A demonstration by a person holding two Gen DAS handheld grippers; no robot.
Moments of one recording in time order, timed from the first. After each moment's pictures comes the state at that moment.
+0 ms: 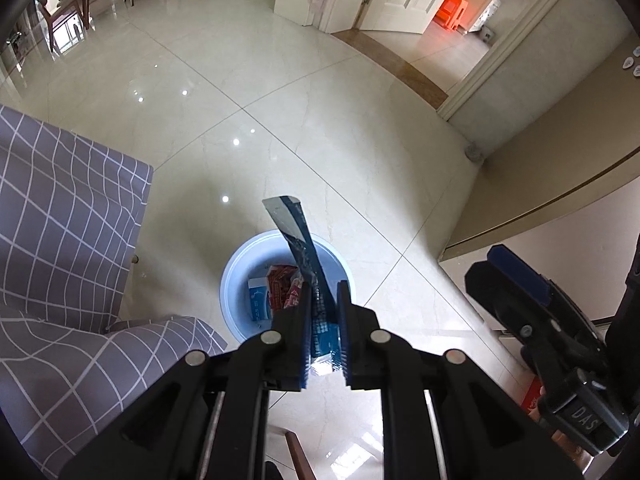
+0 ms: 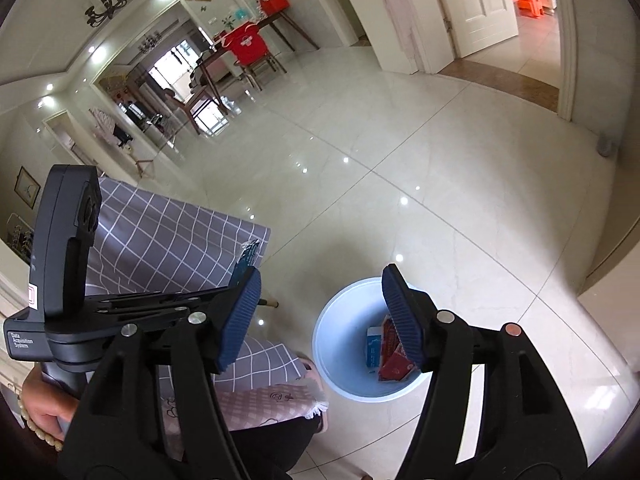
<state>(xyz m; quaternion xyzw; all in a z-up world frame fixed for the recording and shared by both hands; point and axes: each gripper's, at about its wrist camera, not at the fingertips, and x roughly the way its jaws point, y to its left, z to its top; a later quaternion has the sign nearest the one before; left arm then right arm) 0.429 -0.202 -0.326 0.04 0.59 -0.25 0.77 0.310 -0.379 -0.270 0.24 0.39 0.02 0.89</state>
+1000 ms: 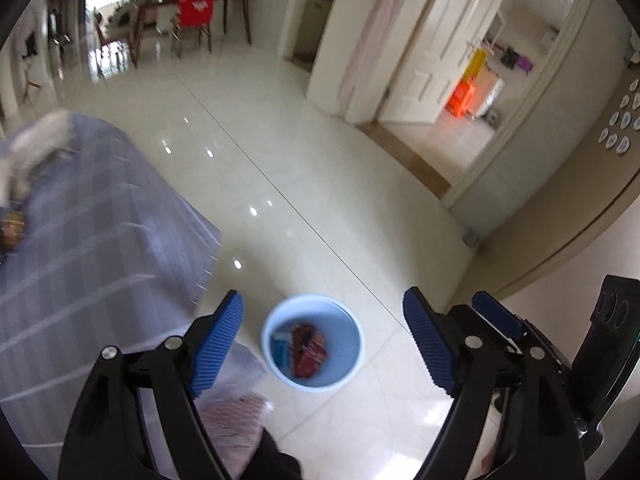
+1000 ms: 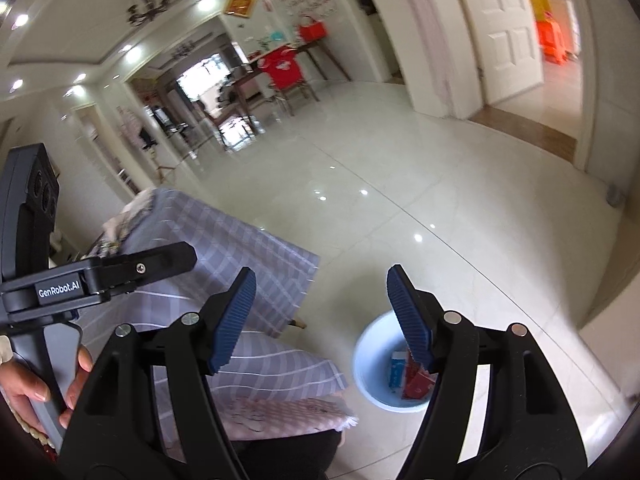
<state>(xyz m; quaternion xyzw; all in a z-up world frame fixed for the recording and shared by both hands) 0.385 -0.076 -0.175 -0.03 0.46 -0.21 0.86 0.287 -0.299 -0.179 0.20 0.33 0.06 0.92</state>
